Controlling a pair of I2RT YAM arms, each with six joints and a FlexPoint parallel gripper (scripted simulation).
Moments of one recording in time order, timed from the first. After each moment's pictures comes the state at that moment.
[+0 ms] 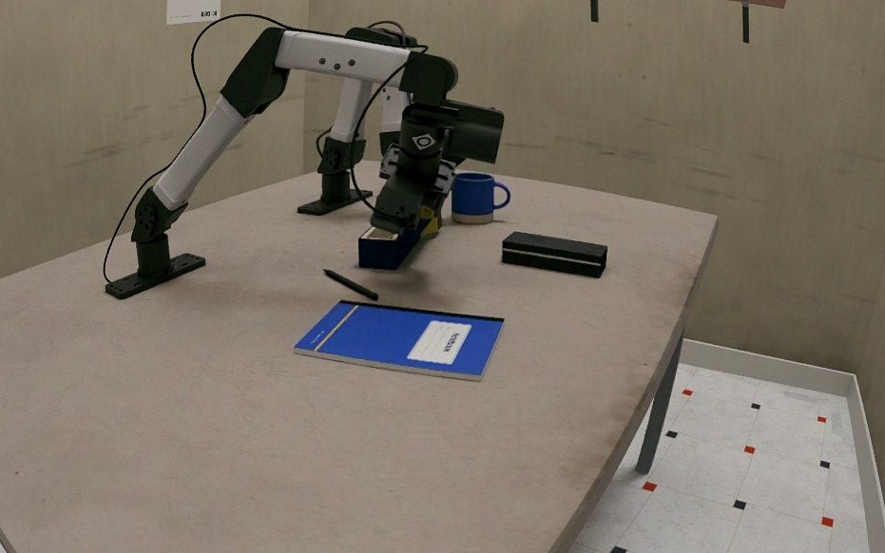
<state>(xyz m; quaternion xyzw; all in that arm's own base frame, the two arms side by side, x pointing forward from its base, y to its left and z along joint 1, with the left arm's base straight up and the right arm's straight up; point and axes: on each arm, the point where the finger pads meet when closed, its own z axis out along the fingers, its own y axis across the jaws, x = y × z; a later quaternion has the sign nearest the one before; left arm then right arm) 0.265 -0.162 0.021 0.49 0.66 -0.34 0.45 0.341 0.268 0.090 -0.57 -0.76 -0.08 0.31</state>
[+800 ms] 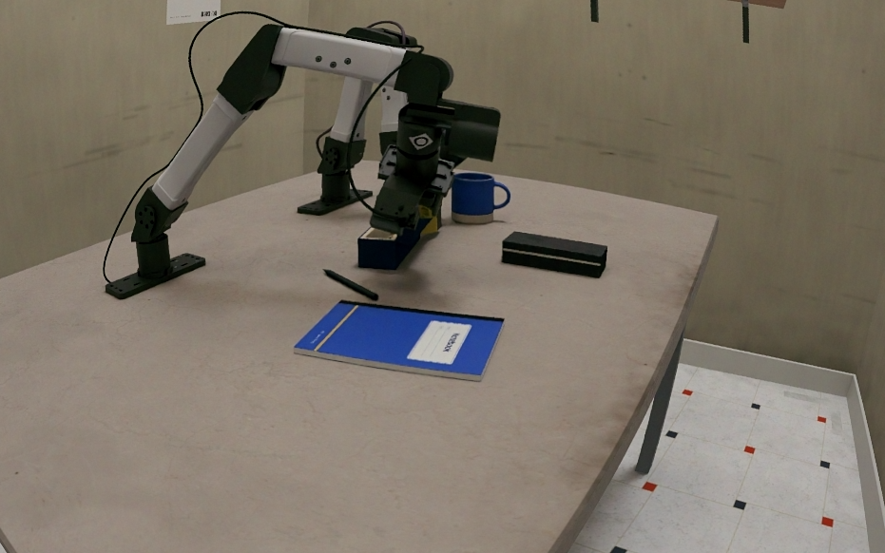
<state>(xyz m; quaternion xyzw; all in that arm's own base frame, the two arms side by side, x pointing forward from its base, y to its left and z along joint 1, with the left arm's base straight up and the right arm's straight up) 0.264 -0.162 0.021 0.49 0.66 -0.34 0.45 0.340 0.269 0.090 -0.57 -0.76 -0.09 0.30</state>
